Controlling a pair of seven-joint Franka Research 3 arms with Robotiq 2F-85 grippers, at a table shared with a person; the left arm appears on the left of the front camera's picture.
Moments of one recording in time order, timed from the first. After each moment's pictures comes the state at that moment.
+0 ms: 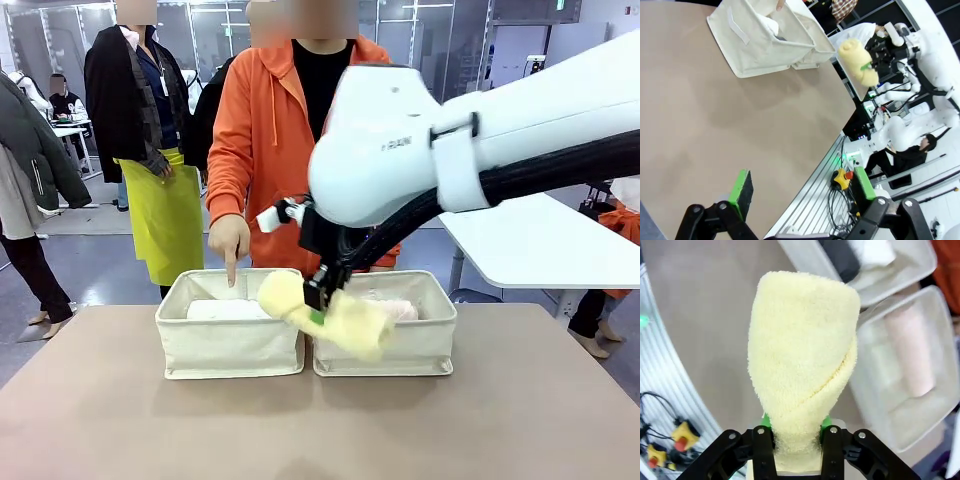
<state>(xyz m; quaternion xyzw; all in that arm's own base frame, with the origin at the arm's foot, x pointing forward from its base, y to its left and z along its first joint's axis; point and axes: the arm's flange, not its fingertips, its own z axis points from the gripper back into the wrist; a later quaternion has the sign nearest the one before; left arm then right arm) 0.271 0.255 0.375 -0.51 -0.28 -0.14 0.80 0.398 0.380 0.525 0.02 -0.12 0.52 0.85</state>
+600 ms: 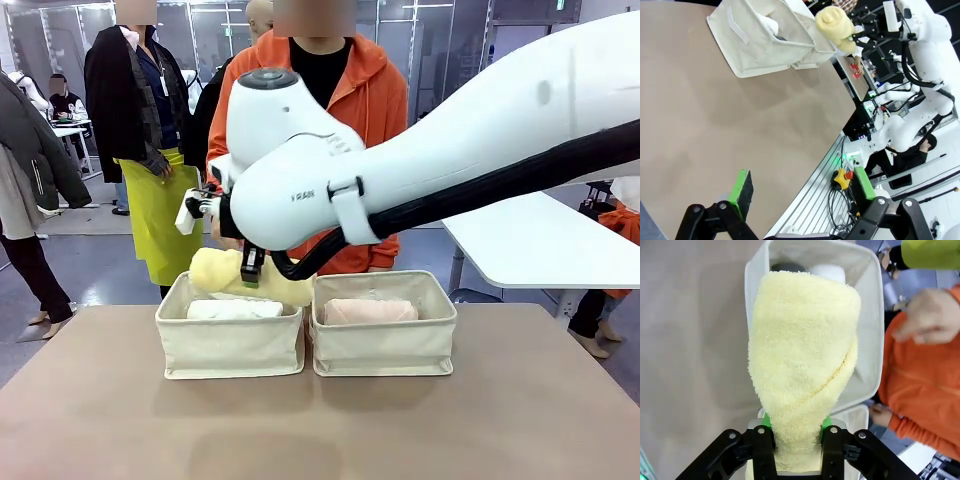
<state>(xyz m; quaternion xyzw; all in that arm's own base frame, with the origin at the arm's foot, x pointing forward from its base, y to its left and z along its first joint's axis) 0.271 0.255 0.375 -0.51 -0.28 -0.14 0.80 0.455 0.499 0.518 -0.08 -0.22 0.68 0.69</state>
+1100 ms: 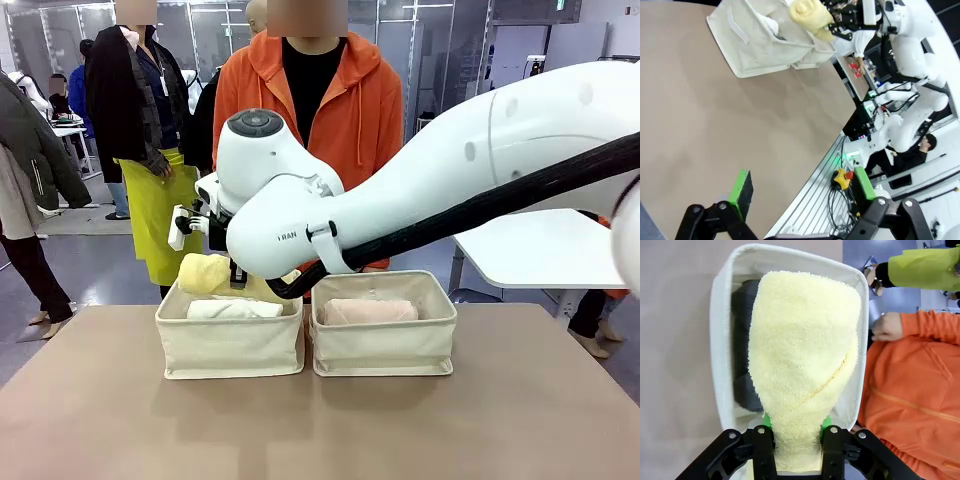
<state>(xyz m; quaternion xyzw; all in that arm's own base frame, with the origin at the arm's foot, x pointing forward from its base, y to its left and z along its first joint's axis) 0.271 0.255 0.375 -0.51 -0.28 -0.14 0.80 0.498 0.526 0.478 -0.10 -0.26 0.71 0.65</state>
